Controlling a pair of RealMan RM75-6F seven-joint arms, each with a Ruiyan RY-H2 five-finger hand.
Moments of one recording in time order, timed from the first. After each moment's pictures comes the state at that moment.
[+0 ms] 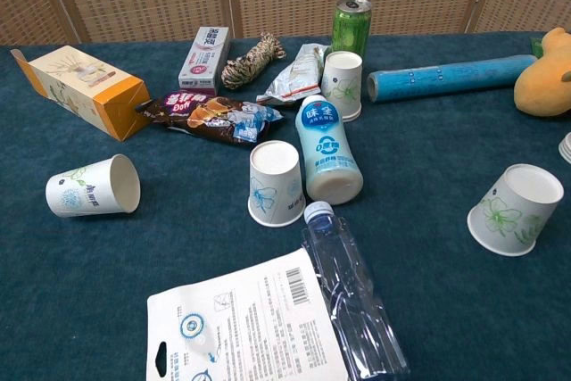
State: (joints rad) left arm -0.02 -1.08 0.08 -1.52 1.71 1.58 -0.05; right arm 0.03 -1.09 0.08 -1.74 -1.46 1.52 -0.09
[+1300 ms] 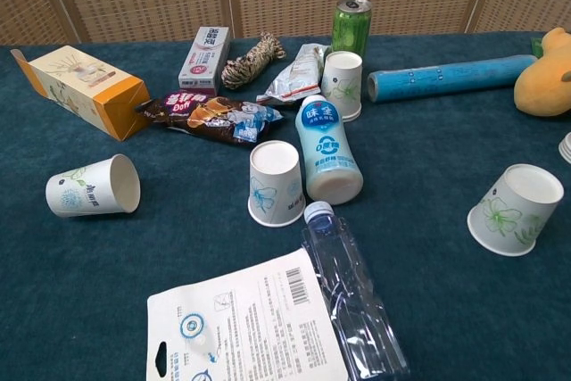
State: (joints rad) left arm -0.19 -1.19 0.00 -1.74 1.45 1.23 0.31; right arm 0.04 -1.08 0.09 -1.74 -1.44 1.50 -0.07
